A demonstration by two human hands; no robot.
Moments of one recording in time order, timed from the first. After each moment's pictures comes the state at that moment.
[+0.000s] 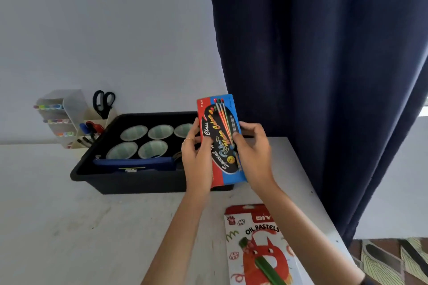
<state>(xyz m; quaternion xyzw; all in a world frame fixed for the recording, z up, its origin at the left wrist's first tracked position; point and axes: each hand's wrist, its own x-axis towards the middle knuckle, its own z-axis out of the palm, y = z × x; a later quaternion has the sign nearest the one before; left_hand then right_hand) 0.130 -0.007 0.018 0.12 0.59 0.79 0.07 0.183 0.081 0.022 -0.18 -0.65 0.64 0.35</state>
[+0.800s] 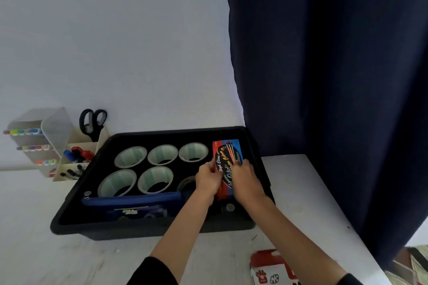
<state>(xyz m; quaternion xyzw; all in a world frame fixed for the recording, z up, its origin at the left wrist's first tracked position) -0.006 0.035 -0.055 0.12 0.78 0.58 0.23 0.059 0.101 -0.038 -0.28 -0.95 0.14 0.03</state>
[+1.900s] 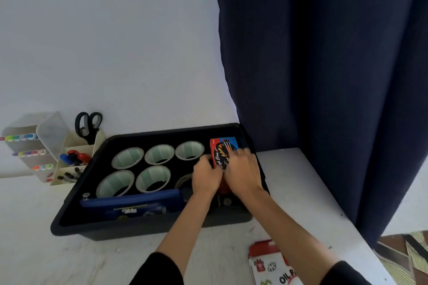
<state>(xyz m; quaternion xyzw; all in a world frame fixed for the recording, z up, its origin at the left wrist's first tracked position) 0.006 0.031 -0.042 0.18 0.85 0.50 0.07 0.071 0.097 -0.023 -0.25 -0.95 0.05 0.17</state>
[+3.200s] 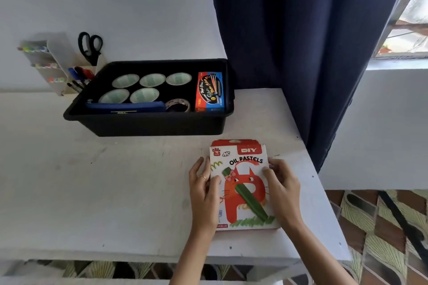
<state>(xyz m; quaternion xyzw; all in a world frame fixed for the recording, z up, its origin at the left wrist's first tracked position) 0.269 -0.050 -0.104 0.08 0.69 0.71 0.13 0.329 0.077 -0.100 -0.33 -0.66 0.61 0.29</state>
